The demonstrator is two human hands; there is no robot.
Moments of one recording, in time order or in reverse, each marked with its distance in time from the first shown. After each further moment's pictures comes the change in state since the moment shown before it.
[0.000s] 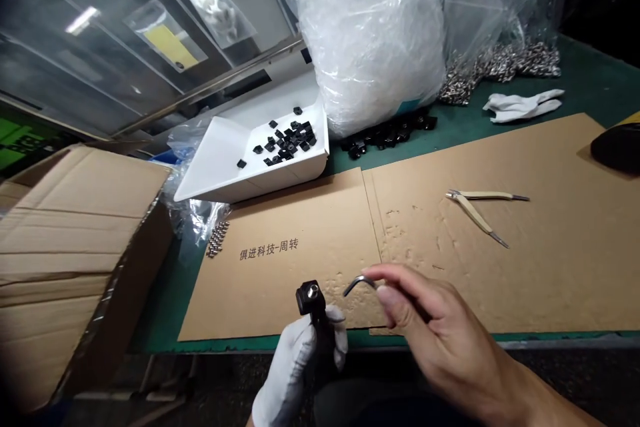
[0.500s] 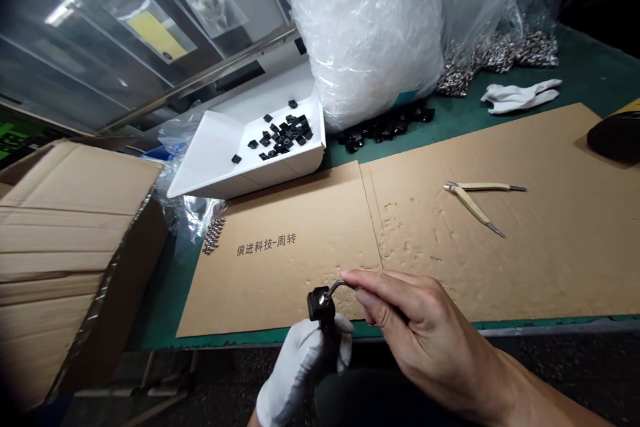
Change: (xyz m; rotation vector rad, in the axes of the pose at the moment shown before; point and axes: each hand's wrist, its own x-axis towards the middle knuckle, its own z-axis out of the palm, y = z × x) left_hand -0.001 -0.004 0.003 0.026 -0.092 -0.068; right_hand 0.005 -0.004 0.015 0.057 -0.019 -0.217
